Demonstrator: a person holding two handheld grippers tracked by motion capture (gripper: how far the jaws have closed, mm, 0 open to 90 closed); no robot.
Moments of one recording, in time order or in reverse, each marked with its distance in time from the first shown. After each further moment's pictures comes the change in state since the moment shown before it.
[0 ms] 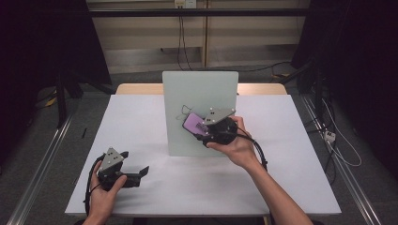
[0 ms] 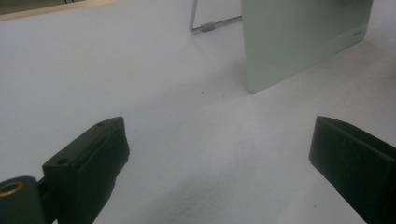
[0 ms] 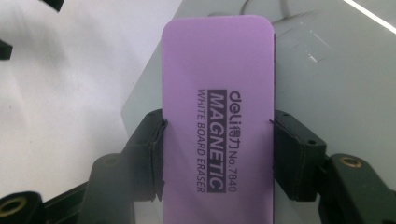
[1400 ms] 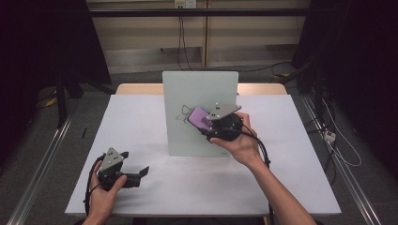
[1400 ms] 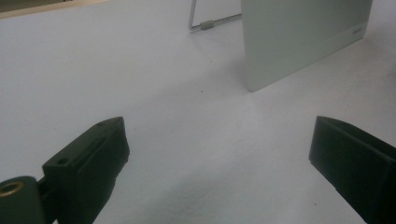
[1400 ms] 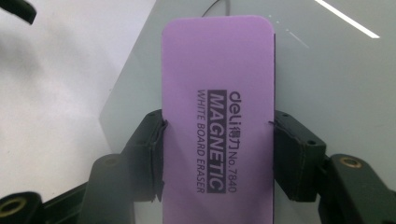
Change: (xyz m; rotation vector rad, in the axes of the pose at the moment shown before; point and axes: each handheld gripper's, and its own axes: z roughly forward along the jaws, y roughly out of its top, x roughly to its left) left arm 0.001 0.000 0.001 0.007 -0.002 0.003; right arm -0.013 0.010 -0.021 -0.009 -0.093 0.027
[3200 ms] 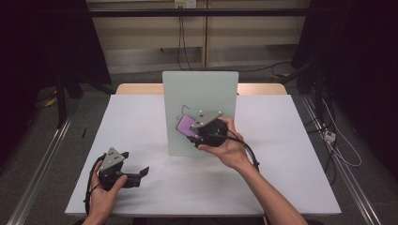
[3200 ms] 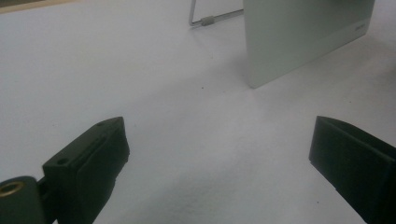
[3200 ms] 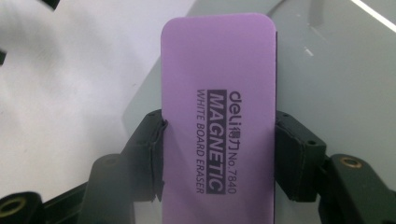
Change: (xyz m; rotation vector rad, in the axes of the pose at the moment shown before) left arm 0.000 0.000 0.001 0.009 -0.004 -0.002; right arm 0.023 0.006 0.028 0.045 0.059 -0.048
